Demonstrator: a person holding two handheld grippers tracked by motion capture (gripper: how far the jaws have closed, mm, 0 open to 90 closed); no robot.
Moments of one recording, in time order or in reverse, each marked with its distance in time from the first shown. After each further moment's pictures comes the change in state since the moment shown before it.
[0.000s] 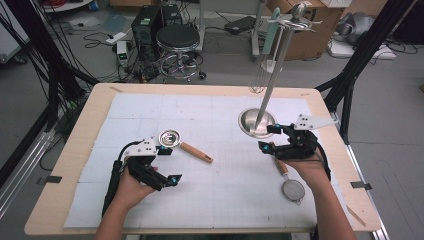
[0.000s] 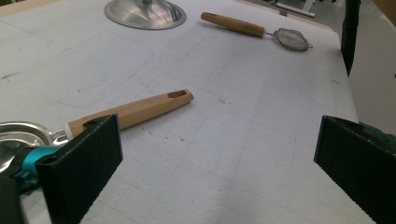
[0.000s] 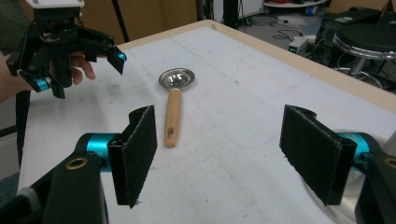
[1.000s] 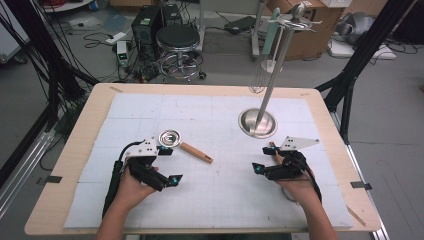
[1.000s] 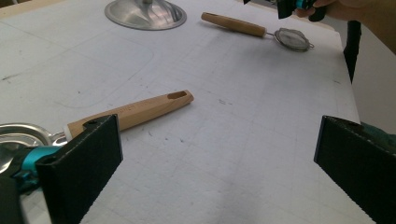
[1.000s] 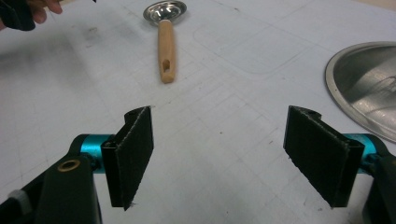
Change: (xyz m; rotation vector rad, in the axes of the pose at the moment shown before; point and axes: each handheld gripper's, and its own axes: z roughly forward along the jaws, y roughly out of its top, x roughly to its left) left arm -0.002 0.001 0.001 0.000 0.006 0.003; right arm 0.022 -0.052 0.020 0.160 -0.070 0.071
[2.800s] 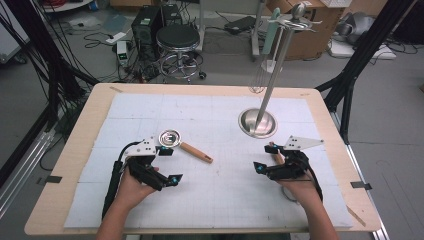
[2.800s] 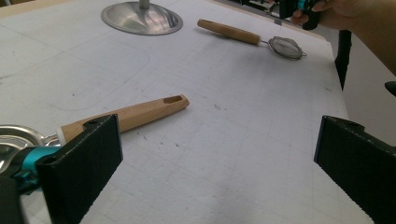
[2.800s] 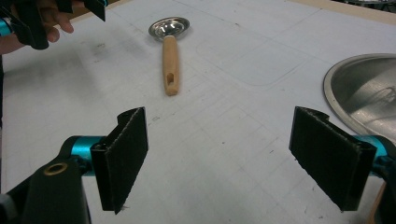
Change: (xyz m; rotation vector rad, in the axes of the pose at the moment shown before) left arm 0.002 -0.002 0.000 -0.028 -0.024 -0.022; right arm -0.001 0.000 -0.005 -0.052 0.016 0.014
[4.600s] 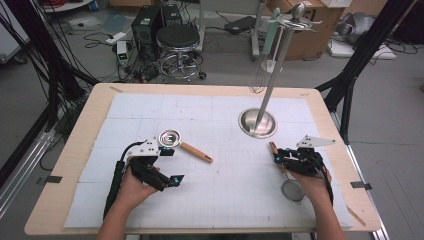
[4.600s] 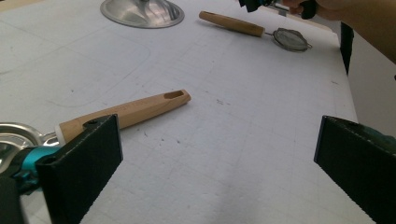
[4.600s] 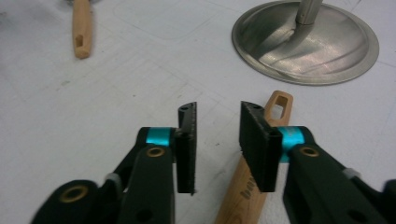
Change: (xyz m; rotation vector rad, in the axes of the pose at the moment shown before) left arm 0.000 0.001 0.005 0.028 0.013 0.010; right arm -0.041 -0.025 -0.019 0.095 -0.205 0.062
